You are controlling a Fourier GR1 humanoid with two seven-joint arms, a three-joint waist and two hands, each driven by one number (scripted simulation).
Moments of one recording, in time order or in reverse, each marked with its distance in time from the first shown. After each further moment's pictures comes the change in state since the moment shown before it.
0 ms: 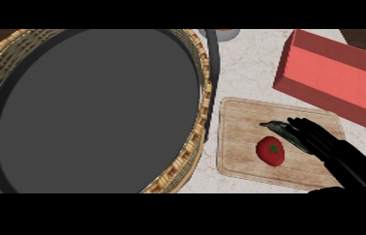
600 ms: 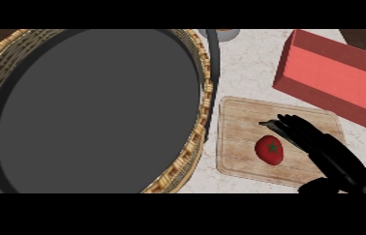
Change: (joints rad) left arm 0.001 -0.015 0.018 -0.004 -0.015 -0.011 -0.001; right arm -0.081 0.059 0.041 0.126 0.088 -0.009 0.022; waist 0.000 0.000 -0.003
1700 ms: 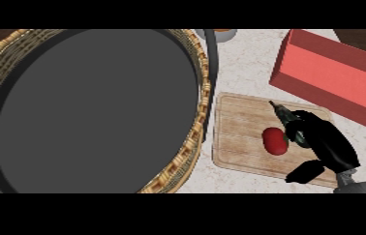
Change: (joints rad) left arm 0.010 -0.017 0.036 -0.005 -0.021 -0.034 -0.014; right arm -0.113 0.091 -0.047 0.157 0.136 -0.011 0.205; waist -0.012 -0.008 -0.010
